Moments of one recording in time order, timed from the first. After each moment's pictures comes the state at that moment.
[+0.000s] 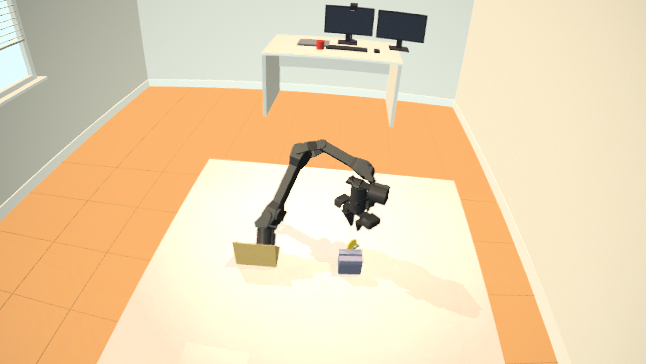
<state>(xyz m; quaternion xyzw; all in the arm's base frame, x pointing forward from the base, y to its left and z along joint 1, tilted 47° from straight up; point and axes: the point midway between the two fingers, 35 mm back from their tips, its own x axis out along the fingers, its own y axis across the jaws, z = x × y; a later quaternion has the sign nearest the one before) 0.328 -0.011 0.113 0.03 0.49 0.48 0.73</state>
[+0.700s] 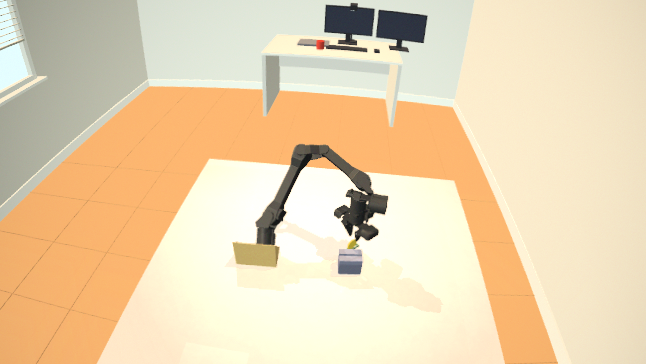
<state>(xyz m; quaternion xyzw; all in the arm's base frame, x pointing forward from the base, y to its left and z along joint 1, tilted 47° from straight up) 0.333 0.030 0.077 0.03 0.50 0.48 0.72</state>
